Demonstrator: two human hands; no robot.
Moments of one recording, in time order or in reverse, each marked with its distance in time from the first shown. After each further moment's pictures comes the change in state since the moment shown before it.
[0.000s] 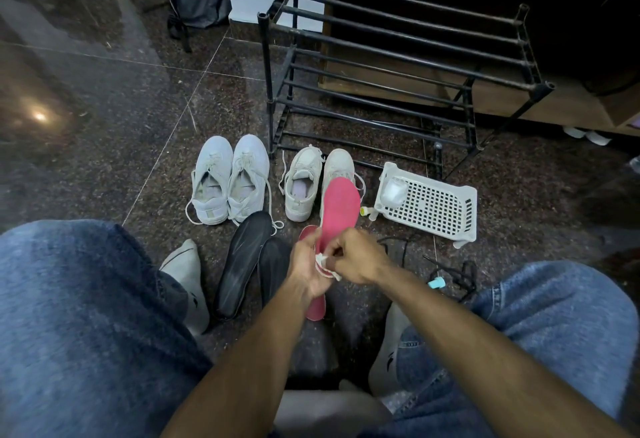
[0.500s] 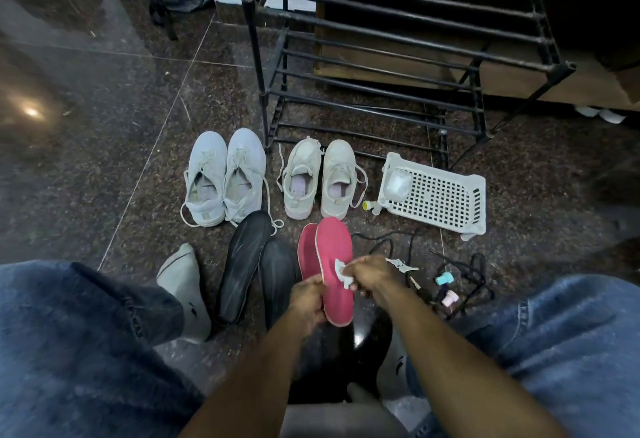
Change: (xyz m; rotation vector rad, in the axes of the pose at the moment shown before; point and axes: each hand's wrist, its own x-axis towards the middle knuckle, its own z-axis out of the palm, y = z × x) left_hand 0.027 -0.033 -0.070 0.575 0.299 -0.078; right_hand 0.039 0.067 0.053 0.727 0.056 0.603
